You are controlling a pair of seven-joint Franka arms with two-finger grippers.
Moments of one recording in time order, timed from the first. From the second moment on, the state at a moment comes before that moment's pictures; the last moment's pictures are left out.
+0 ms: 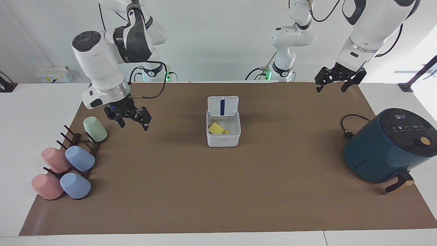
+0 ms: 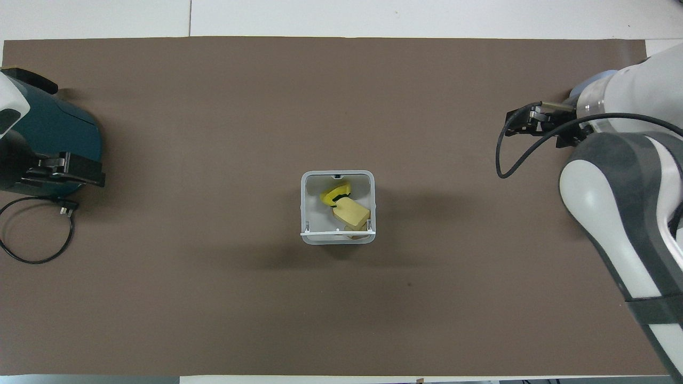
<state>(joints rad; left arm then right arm) -0.01 -0.06 -0.12 -1.65 -0.02 1.54 -0.04 0.02 0.08 0.04 -1.76 0.05 1.94 0.30</state>
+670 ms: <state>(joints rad) -0.01 -0.06 -0.12 -1.65 -0.02 1.54 -0.04 0.00 0.03 0.04 -1.63 -0.02 1.69 0.28</state>
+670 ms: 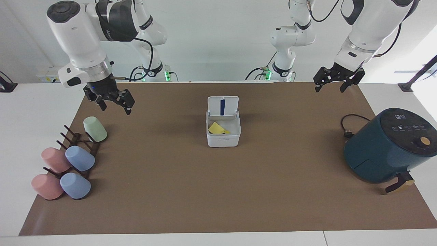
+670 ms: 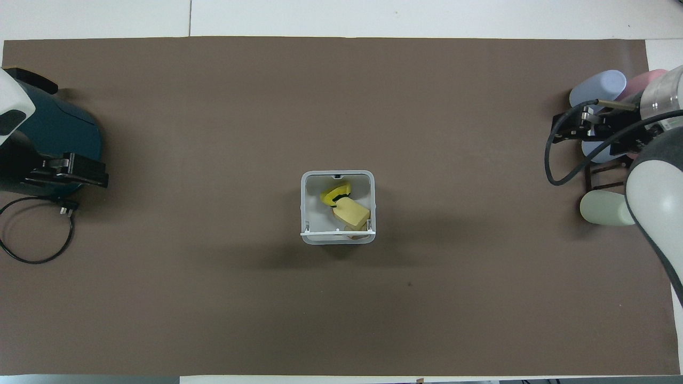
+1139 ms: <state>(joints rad) -0.01 -0.06 -0.13 -1.65 -0.02 1.54 -0.04 -0.03 0.01 0.04 -1.63 -0.02 1.62 0.17</state>
